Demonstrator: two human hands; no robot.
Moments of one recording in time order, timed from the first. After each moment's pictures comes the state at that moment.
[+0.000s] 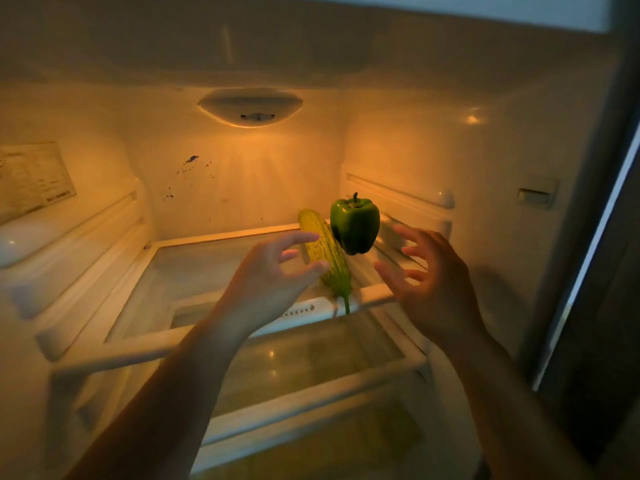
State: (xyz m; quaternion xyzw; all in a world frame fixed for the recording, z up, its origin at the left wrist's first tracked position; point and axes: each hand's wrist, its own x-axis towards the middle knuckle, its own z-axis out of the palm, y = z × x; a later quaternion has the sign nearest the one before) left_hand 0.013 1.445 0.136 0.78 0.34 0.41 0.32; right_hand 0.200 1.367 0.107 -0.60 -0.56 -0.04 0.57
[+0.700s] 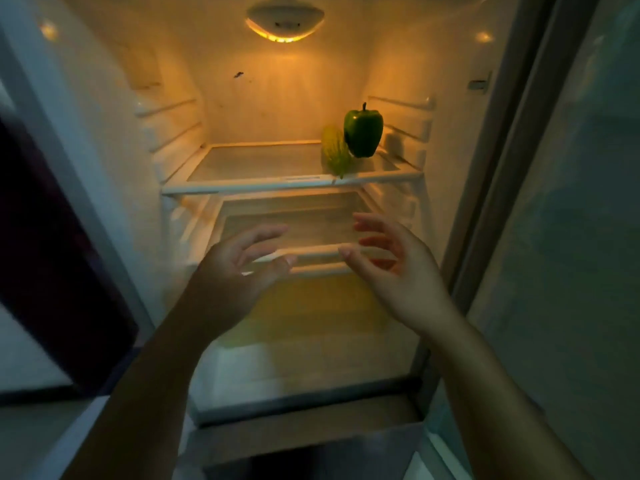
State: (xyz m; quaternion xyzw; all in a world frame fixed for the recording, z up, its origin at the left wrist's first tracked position) left_hand -0.073 1.237 0.066 0.72 0.40 0.44 0.36; right_hand 0.128 1.203 0.050 -0.54 -0.61 0.17 0.56
